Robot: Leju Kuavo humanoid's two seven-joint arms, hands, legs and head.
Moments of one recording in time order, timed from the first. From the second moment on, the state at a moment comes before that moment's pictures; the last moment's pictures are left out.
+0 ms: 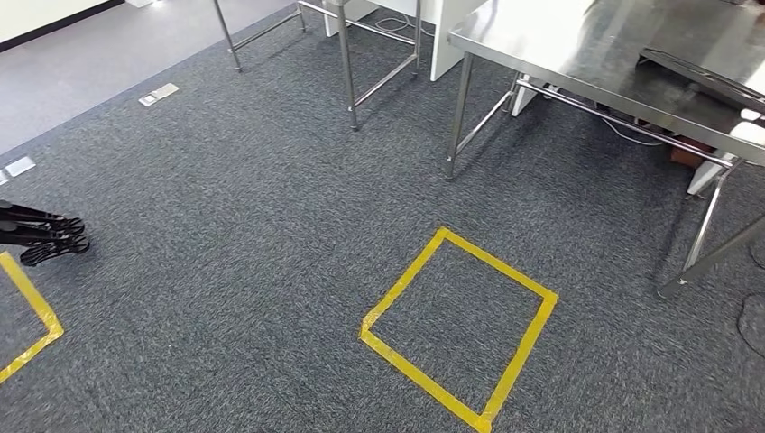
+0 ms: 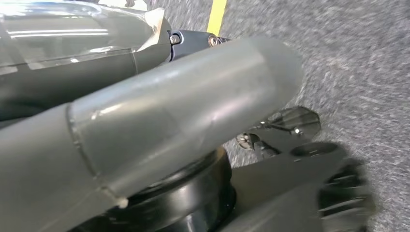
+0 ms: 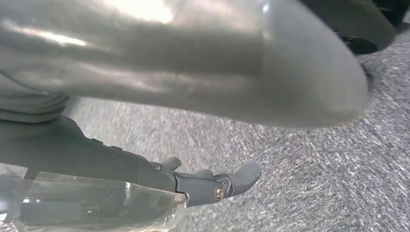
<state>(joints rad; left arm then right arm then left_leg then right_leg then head) -0.17 -0.21 1.03 -0.19 -1.07 0.12 -0.18 -0.07 0.16 -0.57 -0.18 1.17 -0.09 0.06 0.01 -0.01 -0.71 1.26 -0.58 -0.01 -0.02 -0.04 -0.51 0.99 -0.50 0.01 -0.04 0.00</state>
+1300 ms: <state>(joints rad) -0.14 -0.21 1.06 -0.19 -1.10 0.17 -0.10 -0.06 0.13 -0.55 -0.18 1.24 -0.06 0.09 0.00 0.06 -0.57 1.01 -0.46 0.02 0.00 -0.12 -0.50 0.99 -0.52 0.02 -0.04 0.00</state>
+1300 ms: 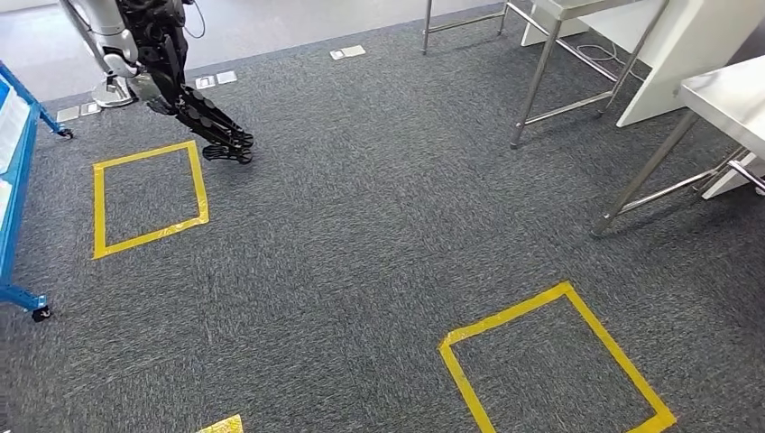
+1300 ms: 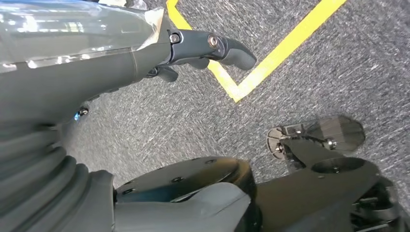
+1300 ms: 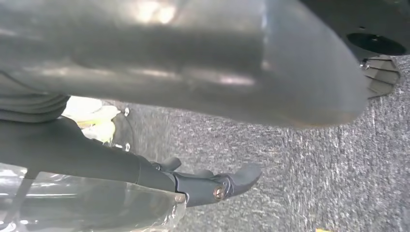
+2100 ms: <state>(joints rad) -0.12 -0.21 1.05 -0.19 -1.12 0.17 -0.09 -0.06 0.14 -0.53 -0.18 1.27 -0.06 0.14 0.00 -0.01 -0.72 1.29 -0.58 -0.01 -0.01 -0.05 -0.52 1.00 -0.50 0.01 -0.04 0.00</state>
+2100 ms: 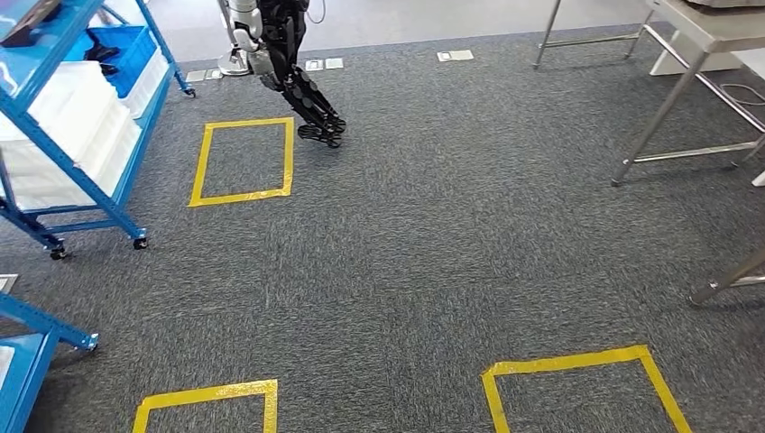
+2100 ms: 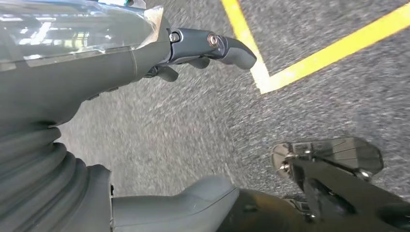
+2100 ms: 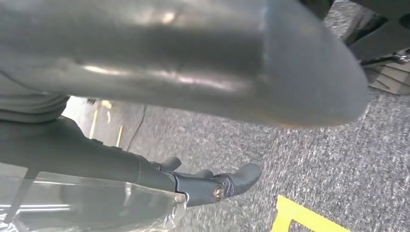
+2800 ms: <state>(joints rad) -0.12 -0.21 1.04 -0.19 -1.13 0.16 -0.09 -0.06 0.14 -0.53 -0.18 1.23 -0.08 0.14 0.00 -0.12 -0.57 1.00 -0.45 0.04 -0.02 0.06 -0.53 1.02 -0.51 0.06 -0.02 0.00</state>
